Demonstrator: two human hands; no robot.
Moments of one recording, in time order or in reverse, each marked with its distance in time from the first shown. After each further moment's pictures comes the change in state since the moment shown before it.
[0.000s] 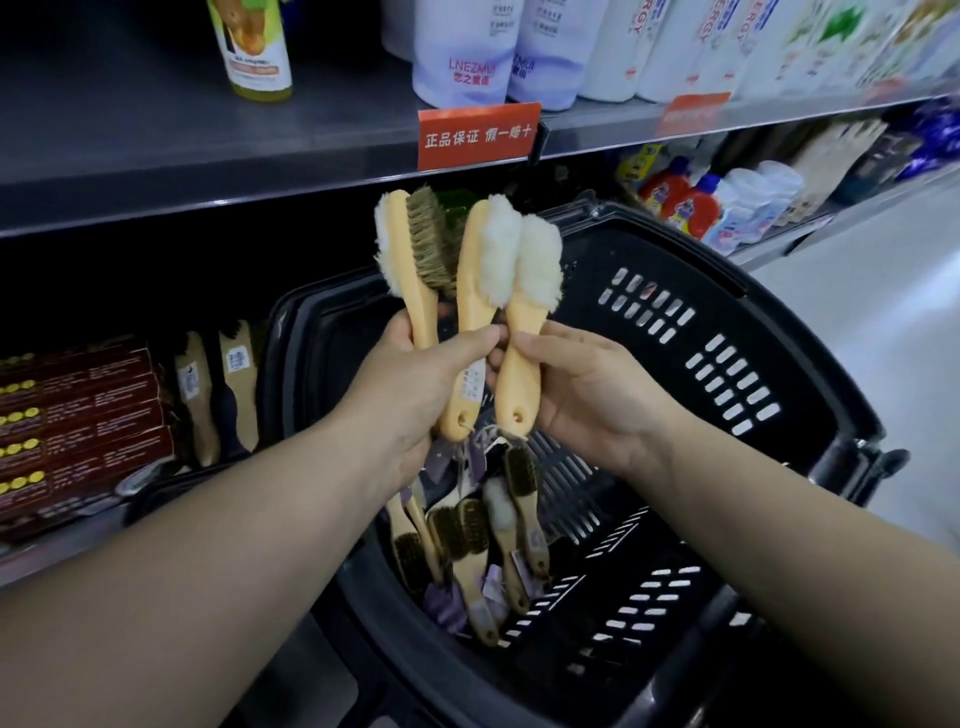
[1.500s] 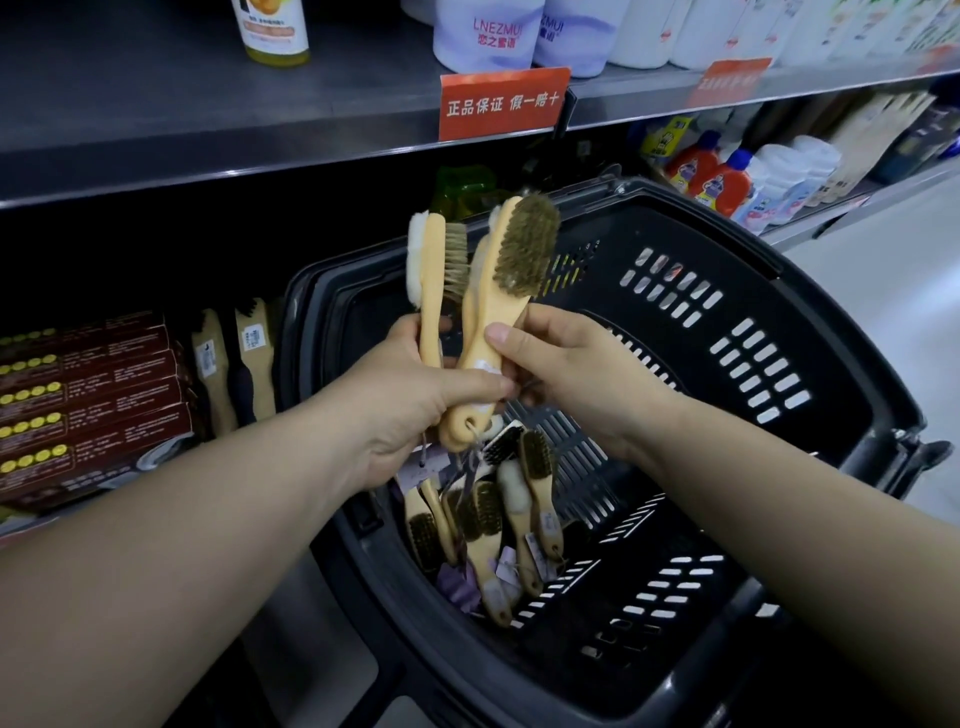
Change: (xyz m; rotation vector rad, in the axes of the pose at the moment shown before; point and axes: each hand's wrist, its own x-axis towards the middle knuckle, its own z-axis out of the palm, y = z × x) left_hand -0.013 0.006 -0.024 0.200 -0.168 -0.173; right_hand 0.016 0.018 -0.004 -0.775 0.016 -0.167
